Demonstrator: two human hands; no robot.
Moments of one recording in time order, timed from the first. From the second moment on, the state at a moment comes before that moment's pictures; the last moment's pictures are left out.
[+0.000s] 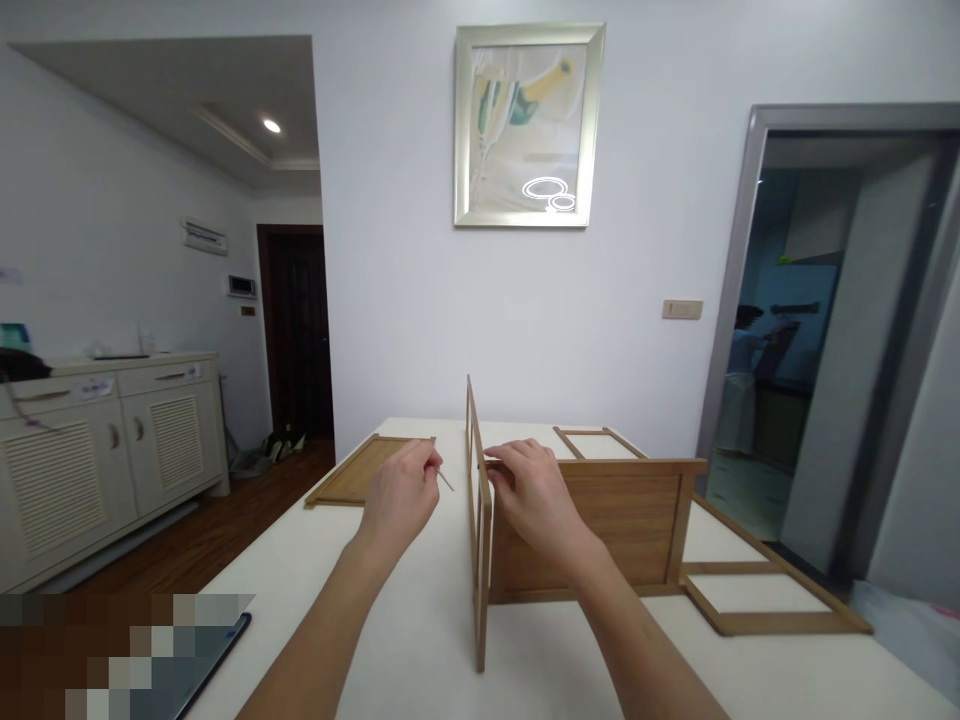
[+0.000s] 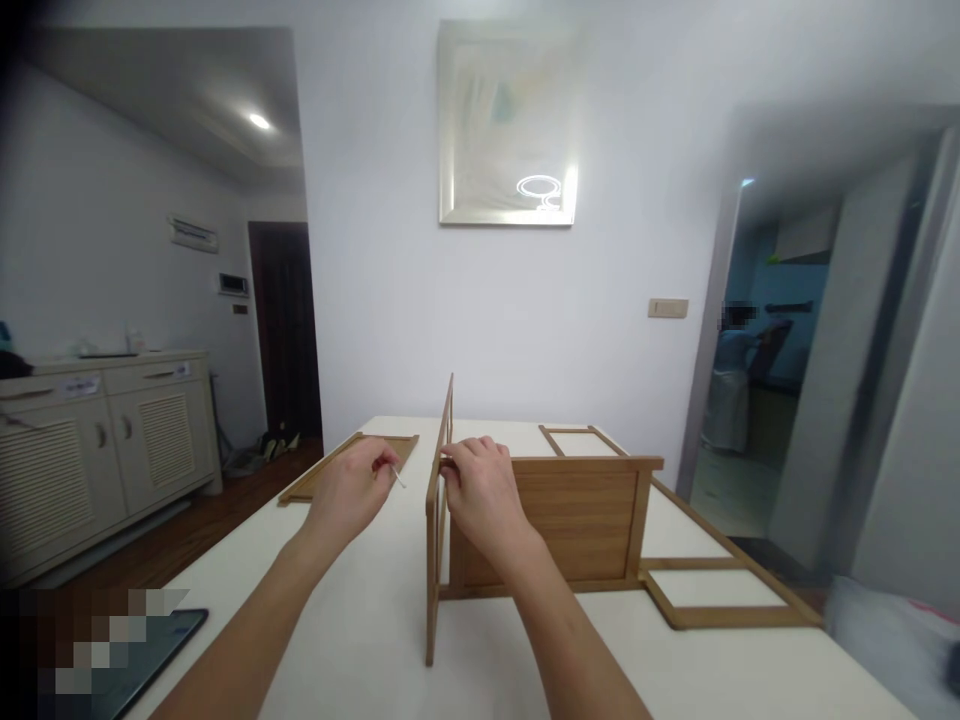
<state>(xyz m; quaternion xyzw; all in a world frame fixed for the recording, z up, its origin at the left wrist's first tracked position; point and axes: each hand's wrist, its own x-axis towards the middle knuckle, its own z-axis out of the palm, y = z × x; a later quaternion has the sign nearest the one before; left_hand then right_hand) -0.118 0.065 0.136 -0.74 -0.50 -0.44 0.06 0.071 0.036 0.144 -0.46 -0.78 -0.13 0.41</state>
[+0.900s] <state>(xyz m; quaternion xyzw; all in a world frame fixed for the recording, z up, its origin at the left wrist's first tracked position) -0.126 0.051 -0.011 -0.77 -0.57 -0.25 -0.14 0.068 0.016 0.007 -0.56 -0.83 -0.09 0.00</state>
